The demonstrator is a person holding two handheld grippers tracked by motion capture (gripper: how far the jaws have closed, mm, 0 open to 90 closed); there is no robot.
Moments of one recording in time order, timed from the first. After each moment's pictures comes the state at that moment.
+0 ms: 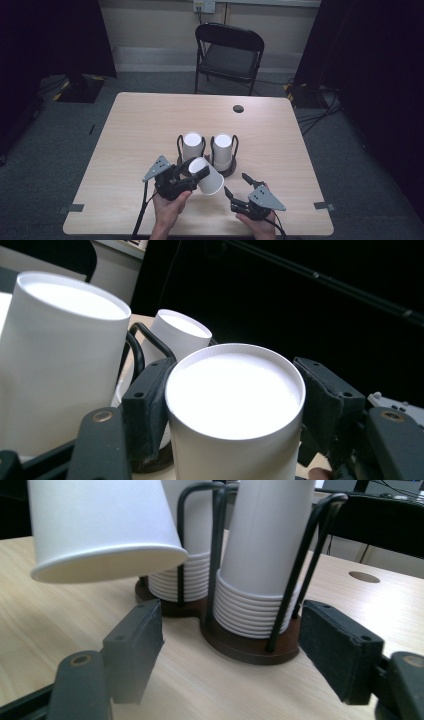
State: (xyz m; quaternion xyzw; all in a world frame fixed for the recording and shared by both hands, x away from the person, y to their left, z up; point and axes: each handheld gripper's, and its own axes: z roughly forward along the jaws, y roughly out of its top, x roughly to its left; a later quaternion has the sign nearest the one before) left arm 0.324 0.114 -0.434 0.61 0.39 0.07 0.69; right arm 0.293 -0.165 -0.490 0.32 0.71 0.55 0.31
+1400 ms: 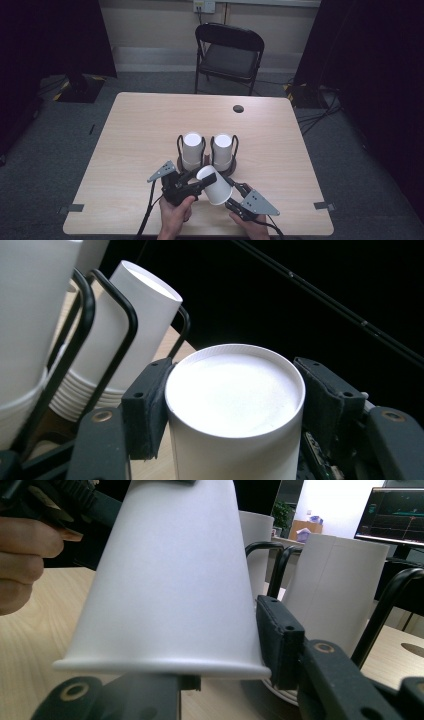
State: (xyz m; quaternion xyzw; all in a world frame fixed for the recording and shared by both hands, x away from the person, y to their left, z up) left arm 0.320 0.099 -0.448 0.60 0.40 -0.02 0.69; right arm 0.295 -0.146 -0.495 0.22 0.69 0.62 0.32
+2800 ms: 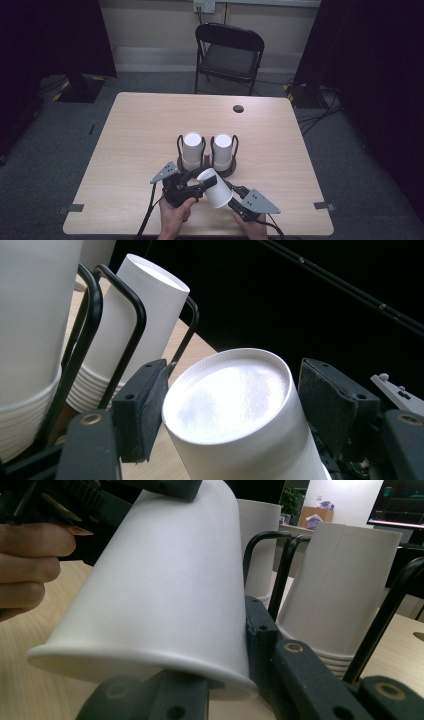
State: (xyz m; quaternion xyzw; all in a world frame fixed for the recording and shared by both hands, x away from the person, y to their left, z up) left arm 0.319 0.098 -0.449 0.63 0.39 0.01 0.67; right arm 0.294 -0.148 -0.491 0.22 0.70 0.61 0.29
